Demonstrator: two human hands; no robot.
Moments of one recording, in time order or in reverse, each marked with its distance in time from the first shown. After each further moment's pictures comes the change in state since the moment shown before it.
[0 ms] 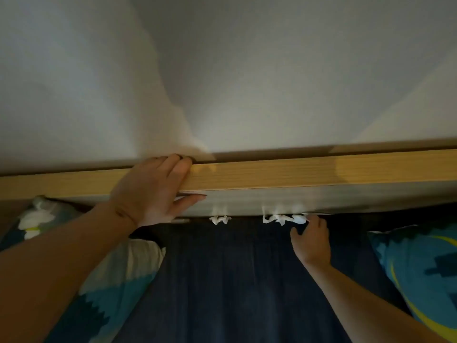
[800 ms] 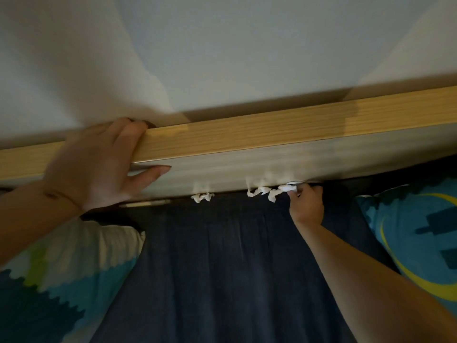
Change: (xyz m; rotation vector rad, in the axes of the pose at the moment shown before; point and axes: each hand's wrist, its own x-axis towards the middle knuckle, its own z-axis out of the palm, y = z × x) left_hand -0.002 -0.011 0.026 -0.069 0.084 -0.049; right_hand 0.039 0.029 0.019 0.041 0.106 0.128
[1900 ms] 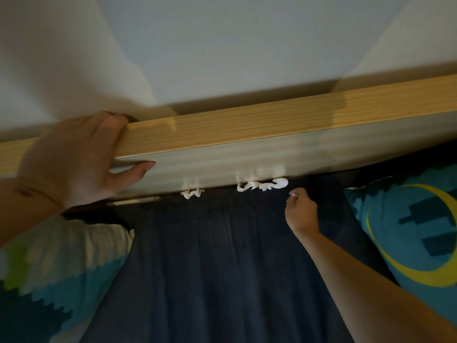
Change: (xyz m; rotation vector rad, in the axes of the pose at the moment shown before) left_hand -0.003 -0.014 0.014 -0.019 -0.009 -0.067; right_hand -0.024 0.024 -0.017 0.158 -0.151 0.035
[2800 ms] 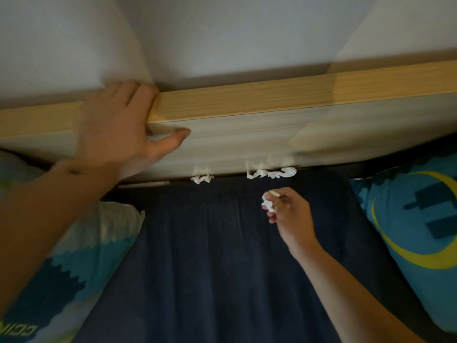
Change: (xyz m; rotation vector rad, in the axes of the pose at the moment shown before) left_hand -0.011 0.047 -0.014 -0.011 0.230 -0.127; right_hand -0.108 -0.050 -0.003 0.602 -0.188 -0.093
